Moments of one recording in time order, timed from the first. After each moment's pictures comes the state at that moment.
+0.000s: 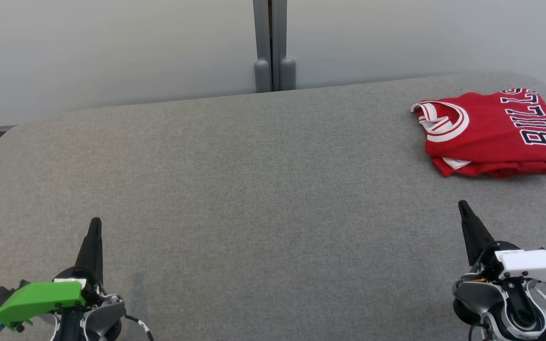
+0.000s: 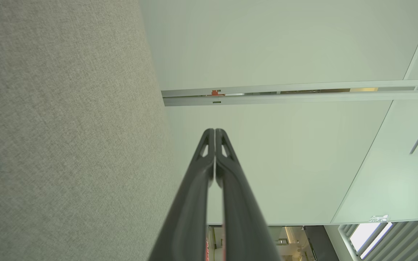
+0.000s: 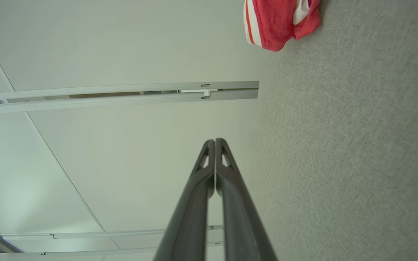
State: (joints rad) left arm -0.10 0.05 0.11 0.25 -1.61 -0.13 0.11; right arm -0.11 -0.05 -0.11 0.25 1.61 0.13 0.11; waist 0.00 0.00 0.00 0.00
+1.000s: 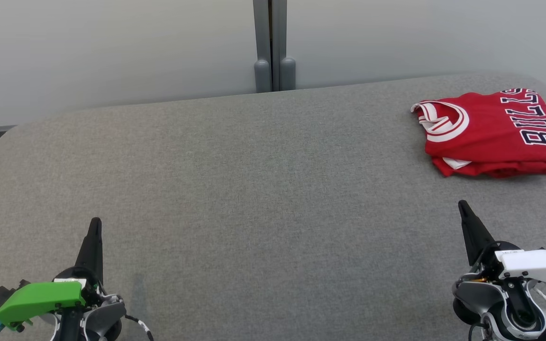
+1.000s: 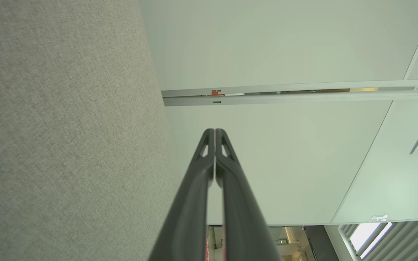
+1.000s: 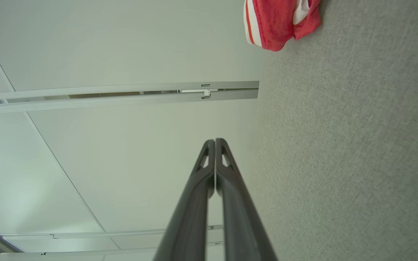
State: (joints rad) left arm -0.10 0.05 0.11 0.25 -1.61 -0.13 0.11; right arm -0.11 -0.05 -0.11 0.25 1.61 0.13 0.11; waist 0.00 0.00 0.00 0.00
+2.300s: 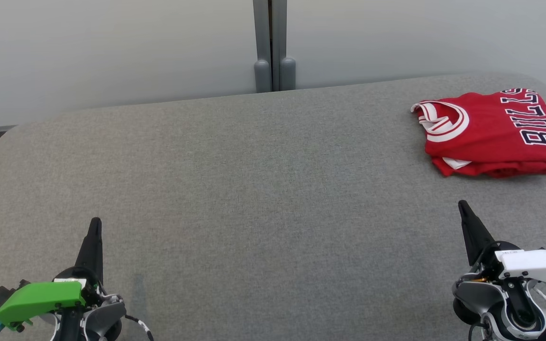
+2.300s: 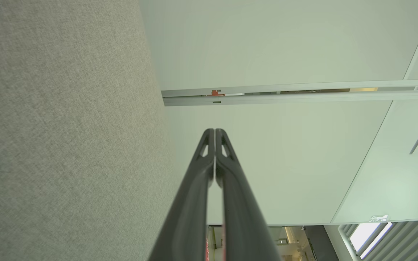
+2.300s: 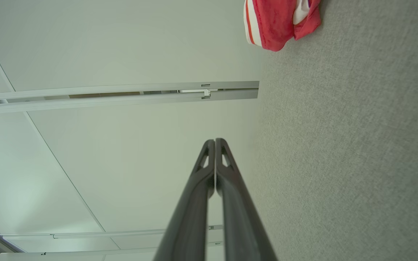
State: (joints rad) left arm -0.10 0.05 0.11 0.25 -1.61 -0.13 0.11; right arm -0.11 -0.05 -0.11 0.25 1.61 0.13 0.11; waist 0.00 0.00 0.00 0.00
